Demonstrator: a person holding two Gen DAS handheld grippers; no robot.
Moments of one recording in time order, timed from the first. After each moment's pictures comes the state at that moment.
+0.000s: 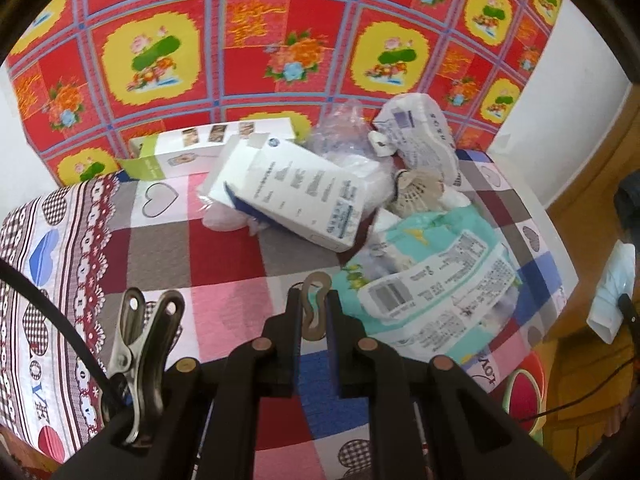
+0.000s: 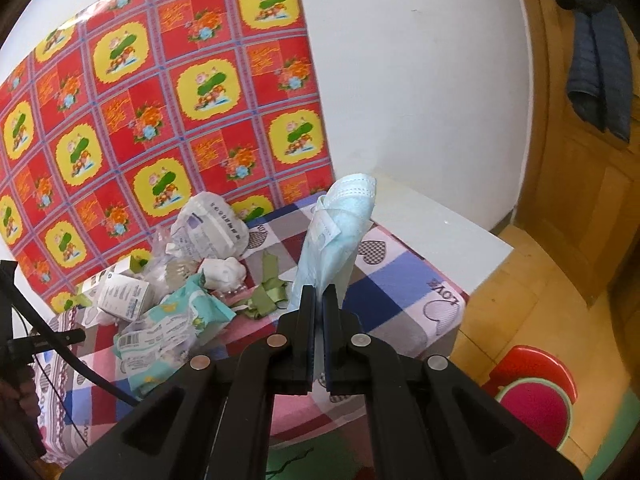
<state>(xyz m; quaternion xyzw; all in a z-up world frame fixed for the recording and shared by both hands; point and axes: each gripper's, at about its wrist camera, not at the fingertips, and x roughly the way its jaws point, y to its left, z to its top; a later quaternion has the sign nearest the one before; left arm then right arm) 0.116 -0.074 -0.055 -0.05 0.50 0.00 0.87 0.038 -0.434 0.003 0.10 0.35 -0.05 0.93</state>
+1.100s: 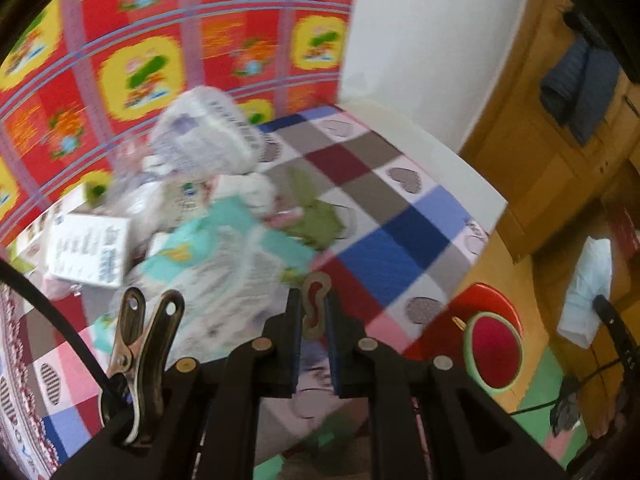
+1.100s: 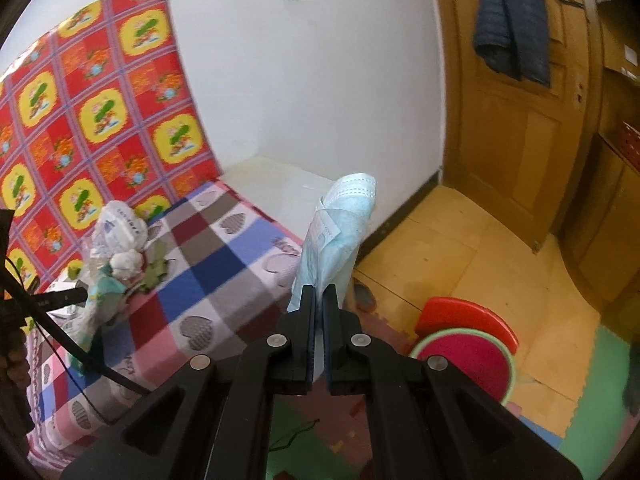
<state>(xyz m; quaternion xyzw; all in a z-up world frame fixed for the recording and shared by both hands) 0.108 -0.290 -0.057 0.06 0.50 -0.17 0.85 -0.065 -0.573 -0.014 0.15 0.38 -0.17 0.90</state>
